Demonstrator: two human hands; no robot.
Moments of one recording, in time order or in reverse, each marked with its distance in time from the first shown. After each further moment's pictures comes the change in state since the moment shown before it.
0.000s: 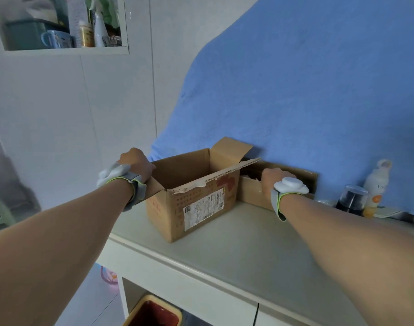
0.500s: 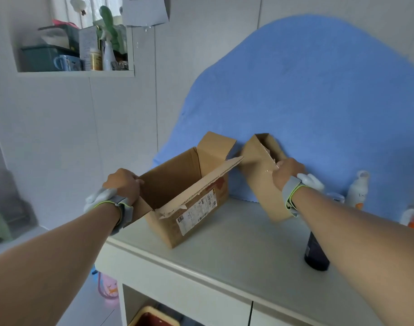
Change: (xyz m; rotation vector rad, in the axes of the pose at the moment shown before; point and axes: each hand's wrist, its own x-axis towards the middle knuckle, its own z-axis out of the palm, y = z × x) left_hand -0.018 -0.046 -0.012 -0.024 0.106 0.032; right_hand -0.012 0.022 -0.056 0.629 0.192 0.368
